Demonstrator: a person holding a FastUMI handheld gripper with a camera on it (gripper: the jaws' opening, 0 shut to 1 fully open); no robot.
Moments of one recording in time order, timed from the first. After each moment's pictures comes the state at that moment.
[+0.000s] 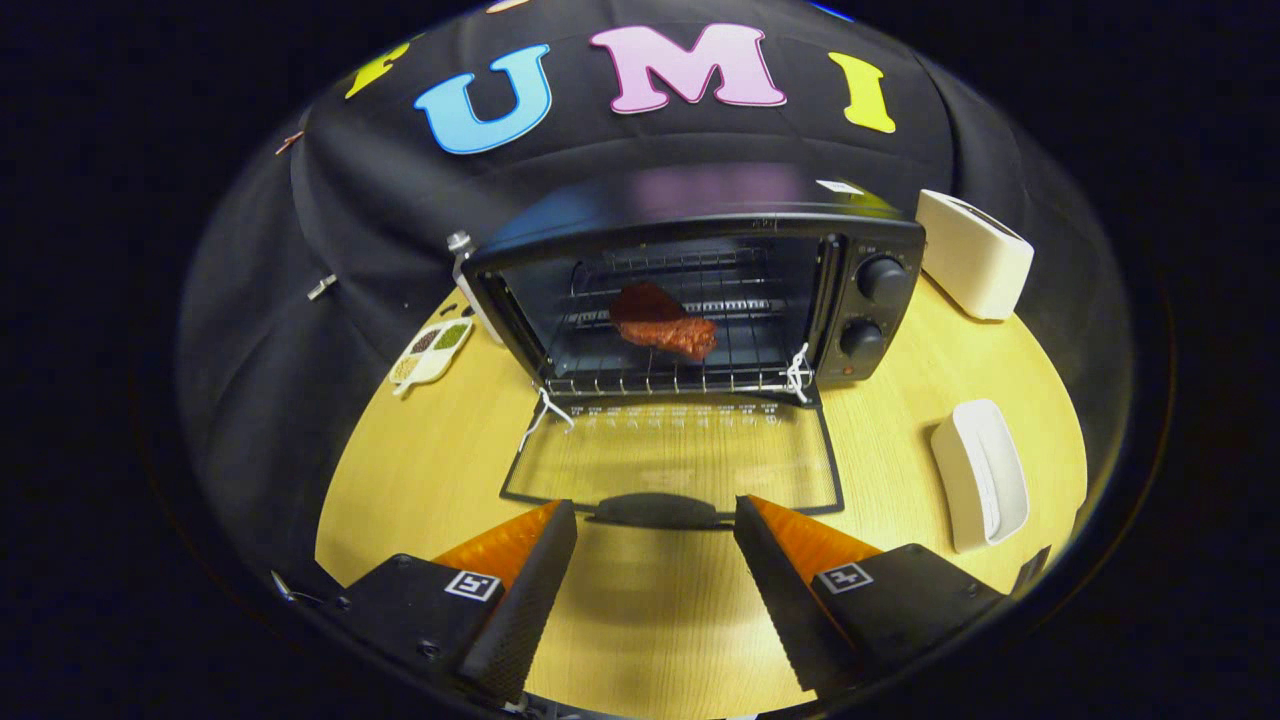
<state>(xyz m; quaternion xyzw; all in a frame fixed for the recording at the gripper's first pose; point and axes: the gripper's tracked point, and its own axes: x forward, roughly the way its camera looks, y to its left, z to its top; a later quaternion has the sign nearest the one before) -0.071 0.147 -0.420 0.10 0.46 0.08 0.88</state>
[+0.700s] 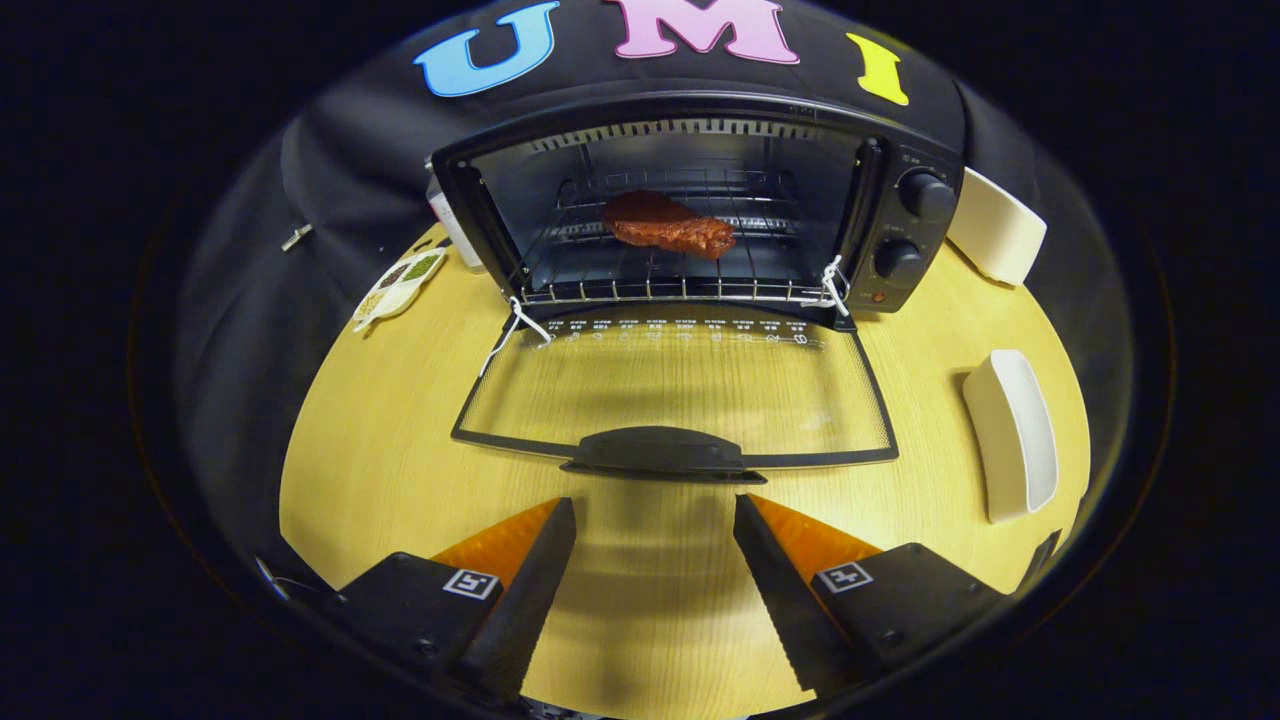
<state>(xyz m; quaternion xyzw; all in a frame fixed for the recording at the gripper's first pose) -0.085 0.165 -0.480 0.07 0.52 0.07 0.85</state>
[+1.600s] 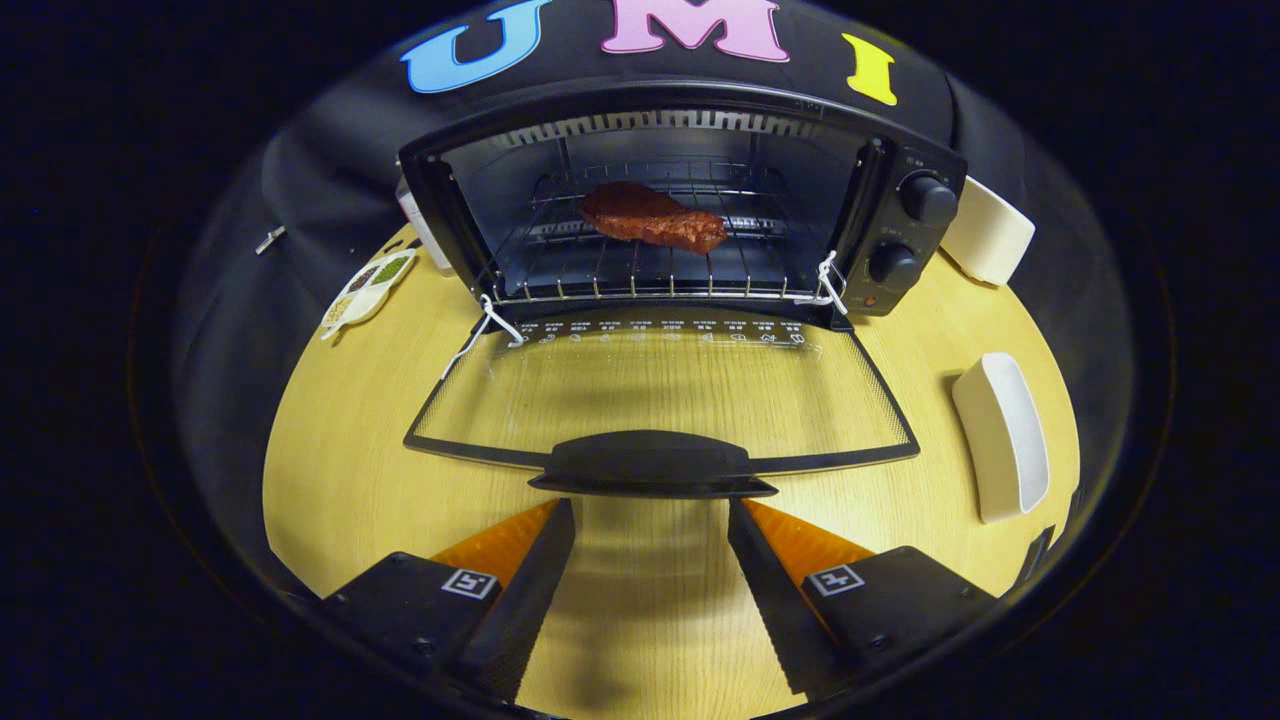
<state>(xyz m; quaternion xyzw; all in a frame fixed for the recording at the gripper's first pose) -0.077 0.160 -0.480 0.06 0.51 0.04 0.86</state>
